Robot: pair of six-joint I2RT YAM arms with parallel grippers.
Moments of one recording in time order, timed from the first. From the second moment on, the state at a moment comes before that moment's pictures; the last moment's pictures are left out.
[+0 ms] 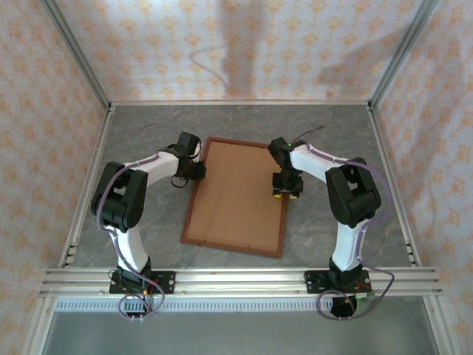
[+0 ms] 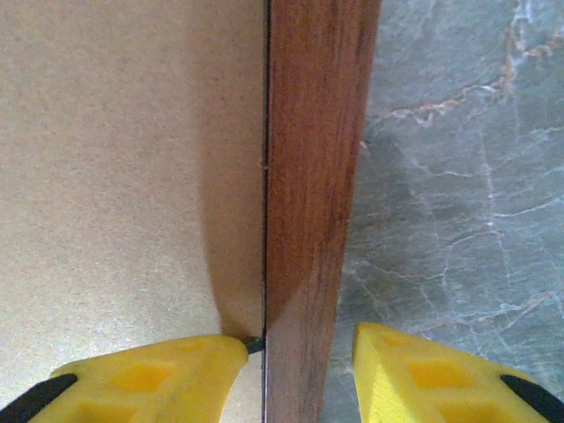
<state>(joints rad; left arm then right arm) -0.27 1.85 1.12 -0.42 0.10 -0.28 0.45 1.91 1.29 -0.99 -0.04 0.56</state>
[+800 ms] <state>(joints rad) -0.27 1.84 1.11 -0.40 0.08 -0.31 0.38 1.73 1.17 -0.91 -0.19 0.51</state>
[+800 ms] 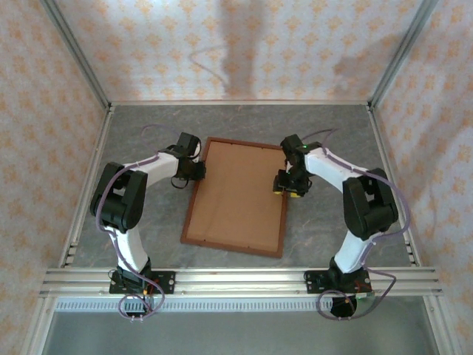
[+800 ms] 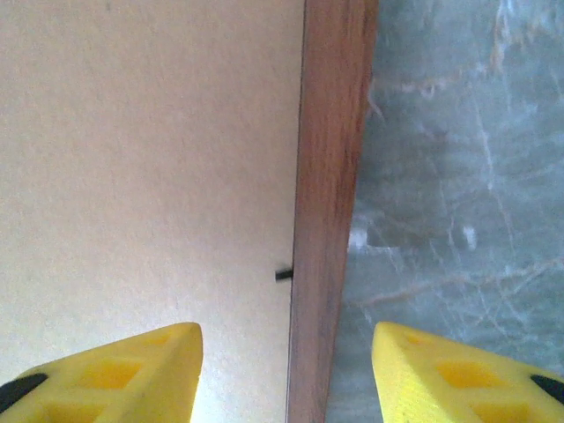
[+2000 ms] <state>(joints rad) -0.27 1.84 1.10 -0.38 0.08 -0.33 0.53 1.60 0.90 -0.99 -0.31 0.54</state>
